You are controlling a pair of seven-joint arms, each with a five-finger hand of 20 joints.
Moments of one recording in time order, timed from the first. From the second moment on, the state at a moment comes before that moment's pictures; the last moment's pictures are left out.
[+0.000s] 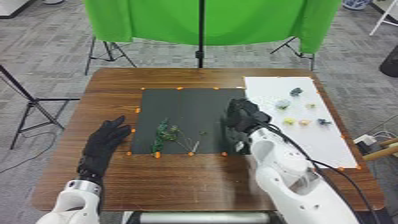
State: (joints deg) left arm 122.0 -72.9 -95.7 -117.4 59.7 4.1 0.1; right arm -87.8 -65.1 62.0 -108.7 -141.0 -10.1 23.4
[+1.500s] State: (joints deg) left arm 122.6 -73.0 -96.2 -117.6 59.8 2.4 -0.2; right arm -91.0 -65.7 64.0 -107.9 -138.5 -9.6 21.6
